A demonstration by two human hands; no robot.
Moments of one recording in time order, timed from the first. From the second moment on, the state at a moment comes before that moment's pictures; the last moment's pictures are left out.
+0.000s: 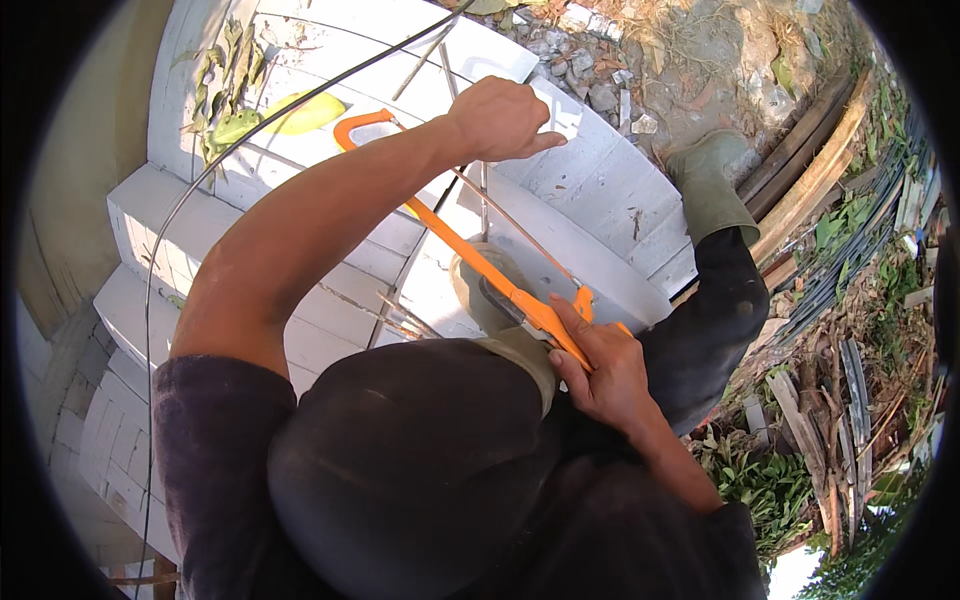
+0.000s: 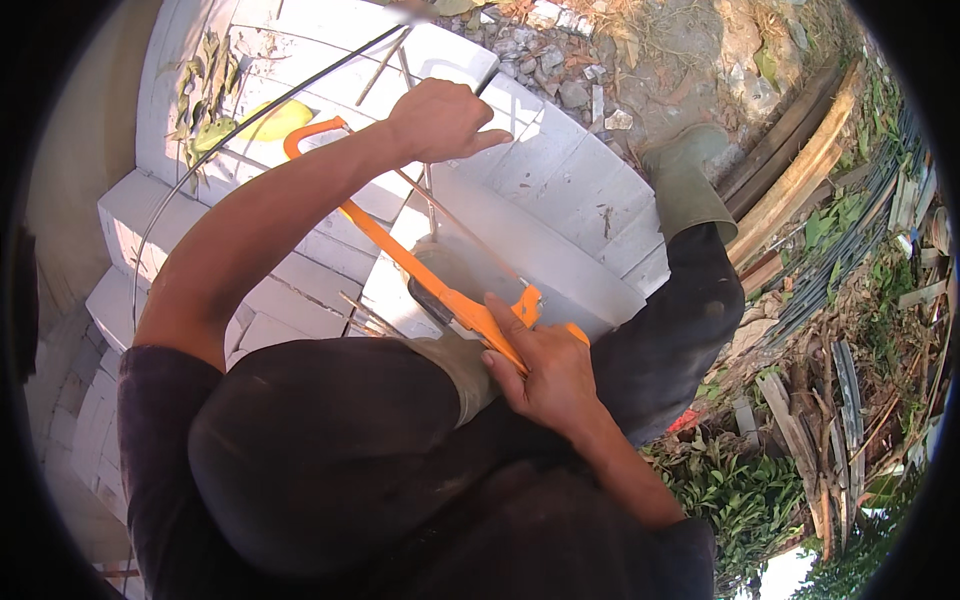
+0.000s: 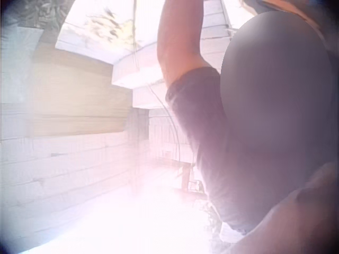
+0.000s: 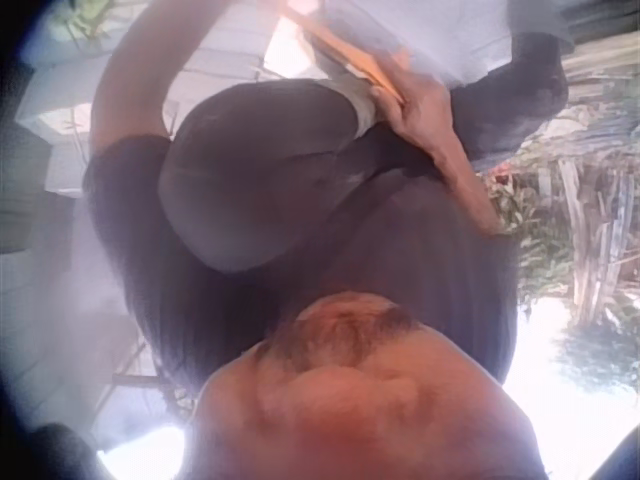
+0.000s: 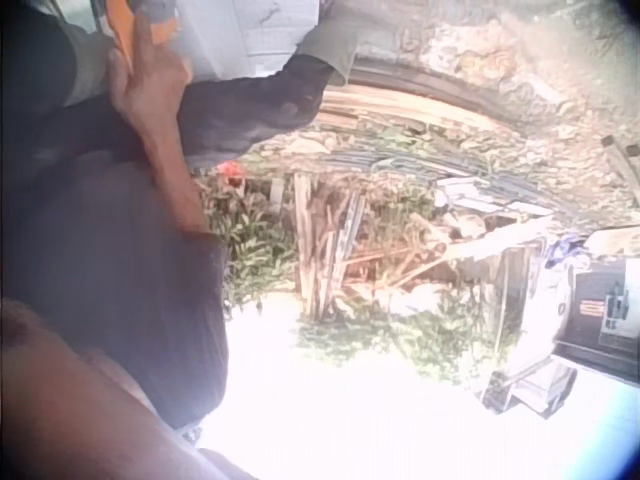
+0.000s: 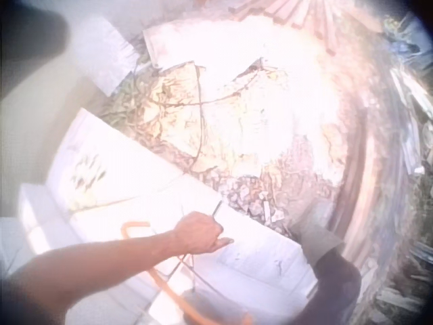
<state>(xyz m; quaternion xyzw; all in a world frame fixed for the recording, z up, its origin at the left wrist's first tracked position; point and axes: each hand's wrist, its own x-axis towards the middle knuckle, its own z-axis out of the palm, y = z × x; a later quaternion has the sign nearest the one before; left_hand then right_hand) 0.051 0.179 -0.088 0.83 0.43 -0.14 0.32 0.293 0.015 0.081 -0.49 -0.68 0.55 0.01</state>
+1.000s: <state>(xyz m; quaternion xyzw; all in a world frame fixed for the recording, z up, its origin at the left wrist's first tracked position) 0.057 0.186 -0.088 0.83 0.40 -0.23 0.32 0.316 0.031 0.097 -0.47 -0.71 0.53 -0.03</state>
